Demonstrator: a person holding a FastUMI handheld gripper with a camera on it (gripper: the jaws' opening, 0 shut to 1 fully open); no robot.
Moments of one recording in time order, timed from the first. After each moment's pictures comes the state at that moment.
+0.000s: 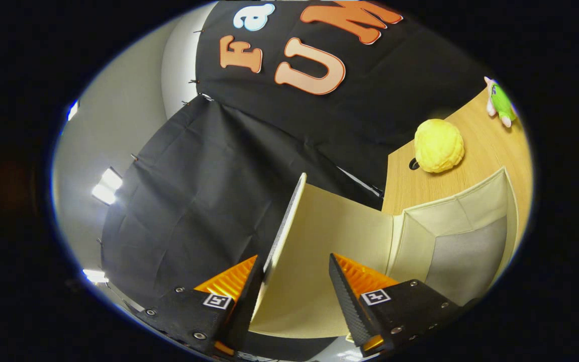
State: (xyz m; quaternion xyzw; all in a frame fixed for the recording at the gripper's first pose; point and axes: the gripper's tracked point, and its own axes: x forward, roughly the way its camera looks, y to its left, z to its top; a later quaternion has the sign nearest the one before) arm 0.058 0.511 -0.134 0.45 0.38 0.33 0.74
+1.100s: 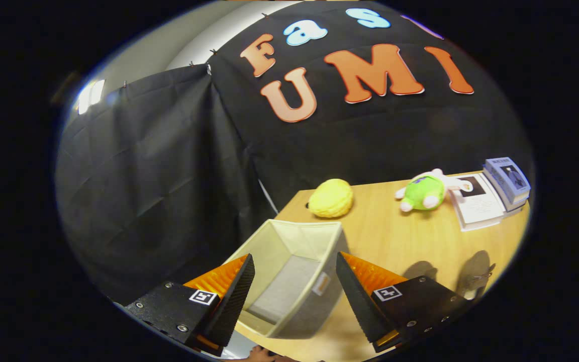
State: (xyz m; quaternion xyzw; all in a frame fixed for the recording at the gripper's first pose) arm 0.020 0.268 -0.217 0.16 0.36 0.18 0.90
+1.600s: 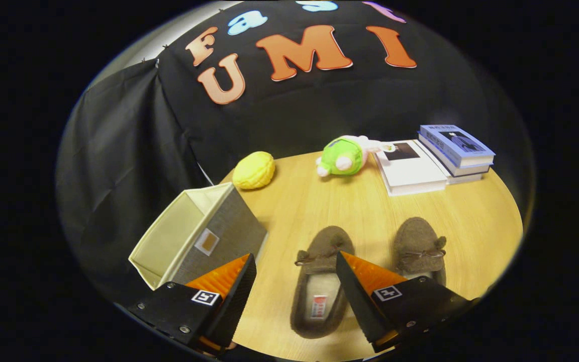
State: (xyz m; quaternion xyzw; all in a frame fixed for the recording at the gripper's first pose) arm -0.023 0.158 -0.310 0.16 0.45 0.07 0.88
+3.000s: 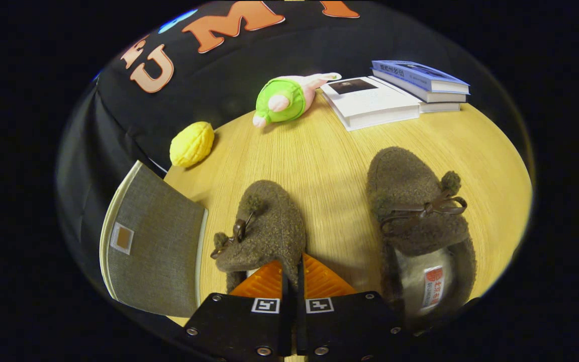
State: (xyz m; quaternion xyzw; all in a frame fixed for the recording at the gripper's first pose) arm -0.031 0.136 -0.397 0.21 0.54 -0.03 0.81
